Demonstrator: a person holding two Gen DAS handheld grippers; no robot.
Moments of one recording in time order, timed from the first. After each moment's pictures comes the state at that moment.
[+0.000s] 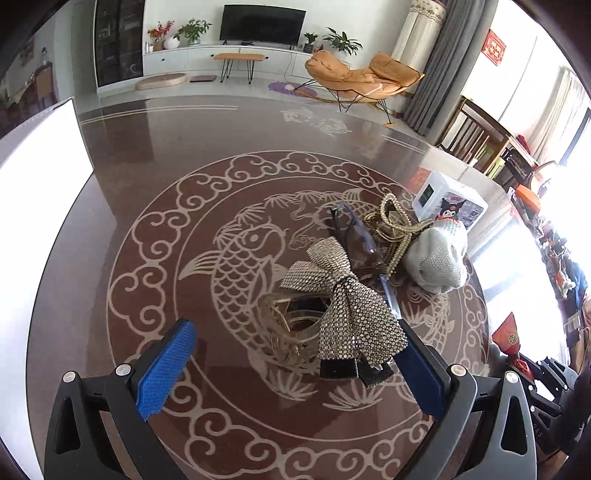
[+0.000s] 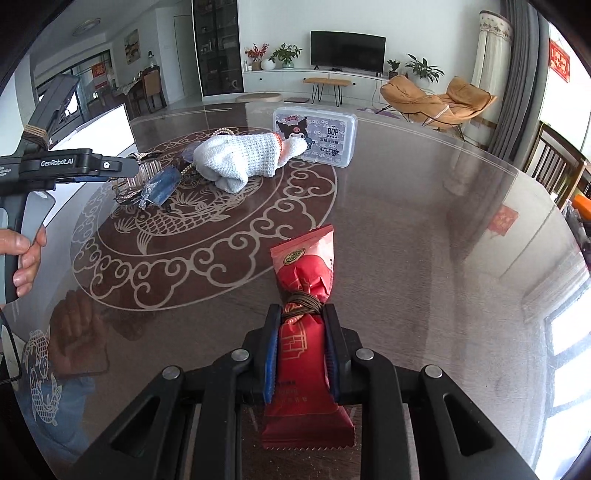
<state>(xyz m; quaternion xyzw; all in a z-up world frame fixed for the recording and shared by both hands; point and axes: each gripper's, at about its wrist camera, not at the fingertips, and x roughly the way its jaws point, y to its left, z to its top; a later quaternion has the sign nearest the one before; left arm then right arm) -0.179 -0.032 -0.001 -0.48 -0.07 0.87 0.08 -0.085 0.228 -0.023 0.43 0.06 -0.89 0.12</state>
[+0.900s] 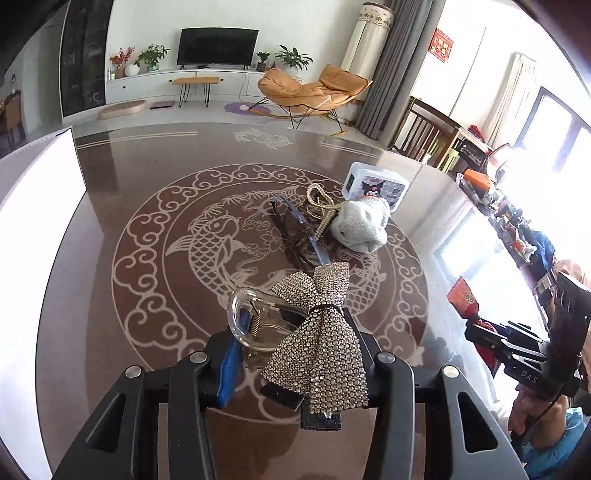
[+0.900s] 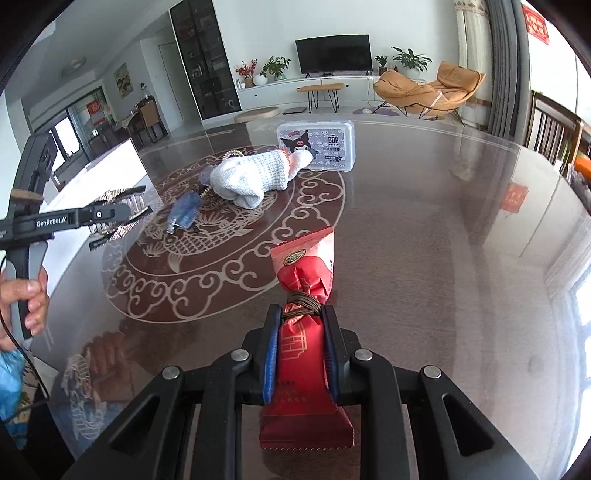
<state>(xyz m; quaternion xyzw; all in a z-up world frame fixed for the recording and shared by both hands) -0.092 -0.023 0.034 -0.44 -0.05 0.88 0.18 -0.053 0.226 -0.005 0.42 -0.06 -0.90 0.15</state>
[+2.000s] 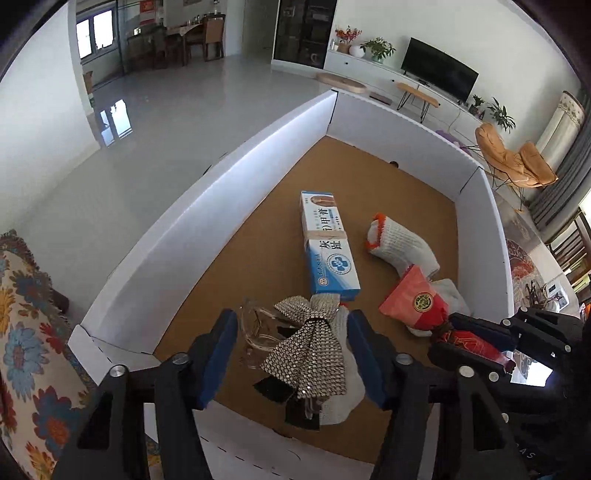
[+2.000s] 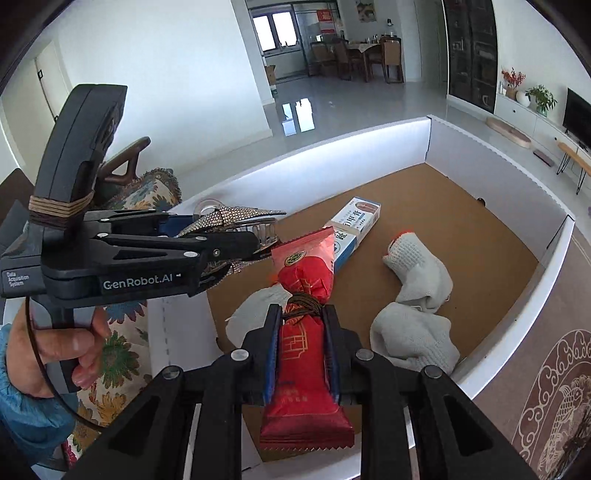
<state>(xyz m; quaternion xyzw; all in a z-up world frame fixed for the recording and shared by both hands) 0.039 -0.420 0.066 -0.48 -0.17 0.84 -0.18 -0.046 -0.338 0.065 0.43 0.18 -0.74 0.49</state>
